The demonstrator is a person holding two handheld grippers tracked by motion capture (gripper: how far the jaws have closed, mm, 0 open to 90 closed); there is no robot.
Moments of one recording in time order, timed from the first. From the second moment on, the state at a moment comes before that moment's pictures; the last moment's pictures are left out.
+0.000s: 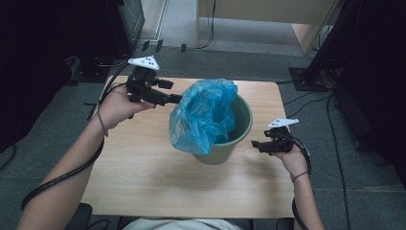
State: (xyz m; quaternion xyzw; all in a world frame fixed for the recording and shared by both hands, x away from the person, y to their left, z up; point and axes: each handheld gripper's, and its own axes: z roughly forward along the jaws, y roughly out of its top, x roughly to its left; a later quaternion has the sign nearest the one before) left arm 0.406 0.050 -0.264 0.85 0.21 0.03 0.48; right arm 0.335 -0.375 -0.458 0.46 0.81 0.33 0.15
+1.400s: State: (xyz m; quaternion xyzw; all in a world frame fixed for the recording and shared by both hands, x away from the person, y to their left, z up) left arm 0.416 0.082 -0.361 0.86 0.13 0.02 0.48; right arm 0.335 -0.378 -0.486 0.47 0.82 0.30 0.14
